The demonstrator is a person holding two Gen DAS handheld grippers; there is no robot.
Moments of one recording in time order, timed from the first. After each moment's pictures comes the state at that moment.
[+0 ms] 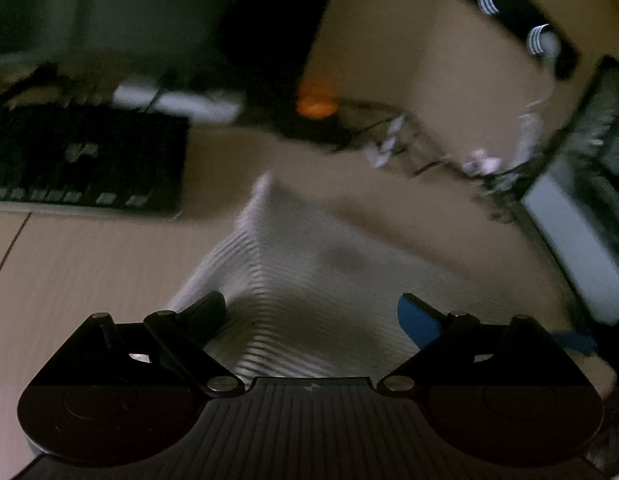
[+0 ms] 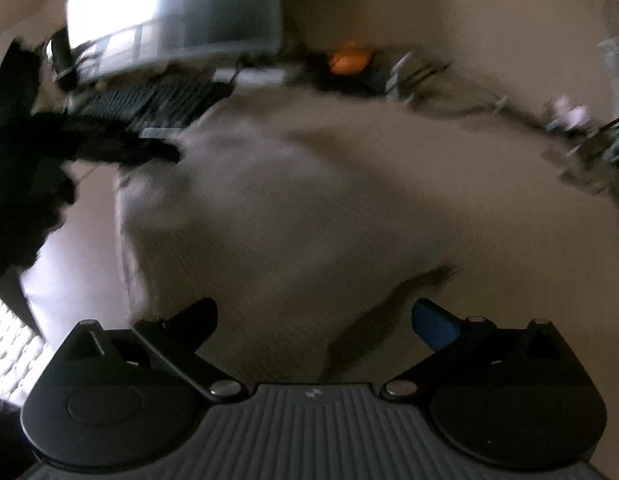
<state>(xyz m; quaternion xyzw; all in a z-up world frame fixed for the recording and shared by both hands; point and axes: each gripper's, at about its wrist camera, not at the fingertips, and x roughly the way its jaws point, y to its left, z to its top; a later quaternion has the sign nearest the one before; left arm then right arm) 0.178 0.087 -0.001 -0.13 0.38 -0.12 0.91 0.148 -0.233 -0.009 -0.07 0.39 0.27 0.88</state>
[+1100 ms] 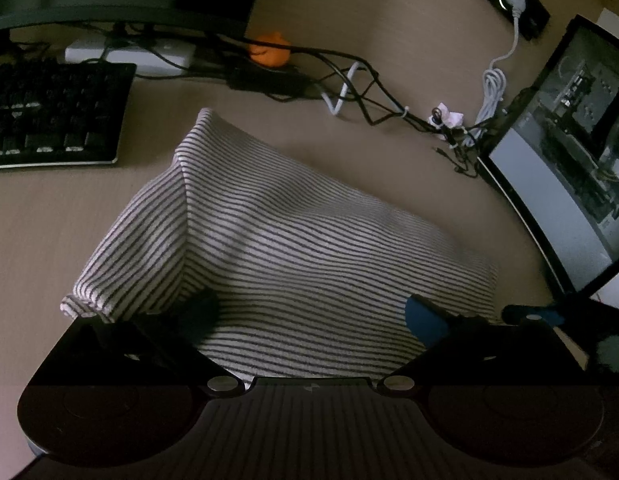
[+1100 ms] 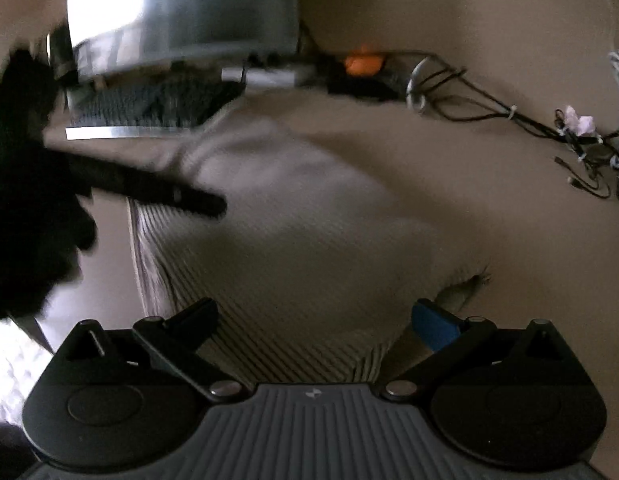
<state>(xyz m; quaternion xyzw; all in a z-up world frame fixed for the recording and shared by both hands) 0.178 0.068 -0.033 -0.13 0.42 -0.17 0.88 0.132 -0.187 -0.024 -0.11 0.41 0.27 0.86</state>
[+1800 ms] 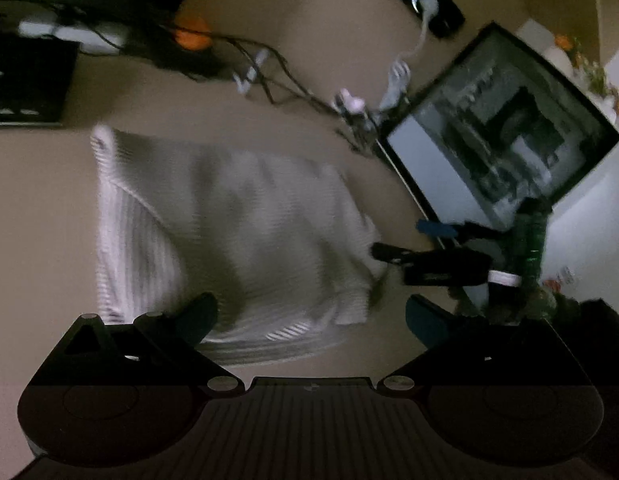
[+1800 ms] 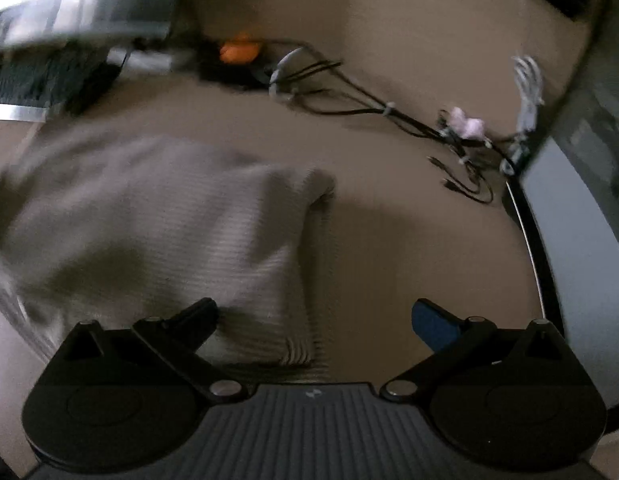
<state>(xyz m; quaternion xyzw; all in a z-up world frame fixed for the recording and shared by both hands) 0.125 0.083 -0.003 -0.20 0.42 -0.29 0.84 0.167 -0.247 -0.017 -0.14 0.38 0.14 0.90</state>
